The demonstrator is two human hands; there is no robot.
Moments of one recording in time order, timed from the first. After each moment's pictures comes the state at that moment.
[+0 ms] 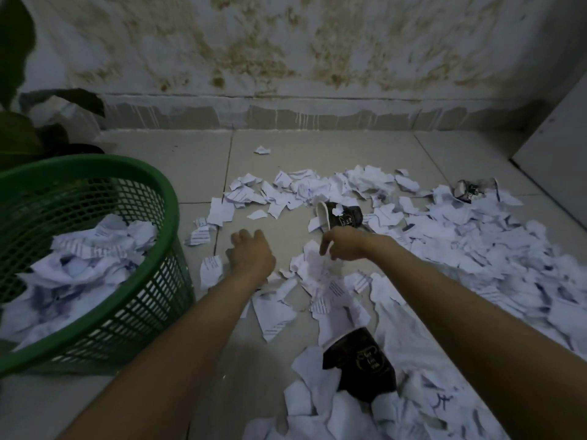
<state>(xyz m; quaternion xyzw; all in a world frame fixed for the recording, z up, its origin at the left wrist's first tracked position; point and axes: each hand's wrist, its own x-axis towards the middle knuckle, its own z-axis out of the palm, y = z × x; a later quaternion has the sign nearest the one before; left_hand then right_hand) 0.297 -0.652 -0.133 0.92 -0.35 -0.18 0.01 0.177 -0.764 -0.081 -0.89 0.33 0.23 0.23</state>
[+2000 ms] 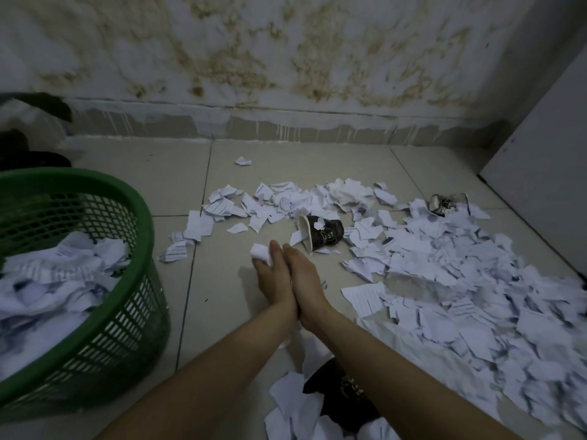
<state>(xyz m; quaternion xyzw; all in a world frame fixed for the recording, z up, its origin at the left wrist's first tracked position) 0.221 -0.689 -0.134 0.66 0.07 -0.29 0.69 0.191 -0.685 -0.105 -0.50 0.40 -0.23 0.73</state>
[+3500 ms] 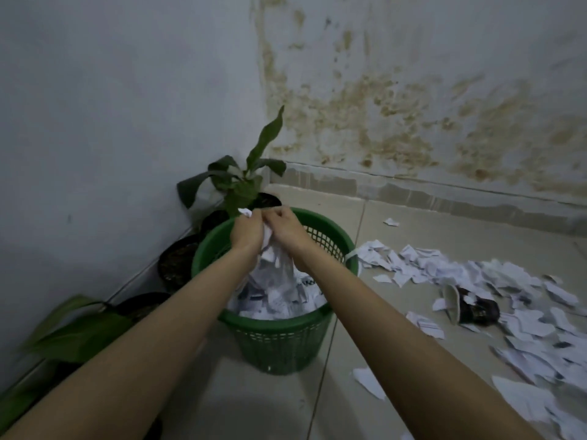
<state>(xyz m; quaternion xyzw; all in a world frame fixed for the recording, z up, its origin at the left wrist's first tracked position) 0.412 -0.475 0.021 0.79 0.05 -0.11 0.61 0.369 -0.534 0.027 -0.73 0.13 -0.06 0.67</state>
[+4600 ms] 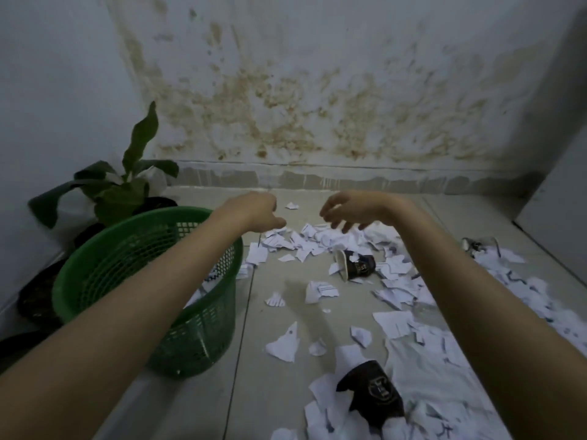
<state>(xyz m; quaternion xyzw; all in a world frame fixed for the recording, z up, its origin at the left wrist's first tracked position) 0.324 -0.599 0.069 0.88 -0.48 -0.07 0.01 0.184 -0.725 0.091 -0.91 0.27 0.11 0.28</state>
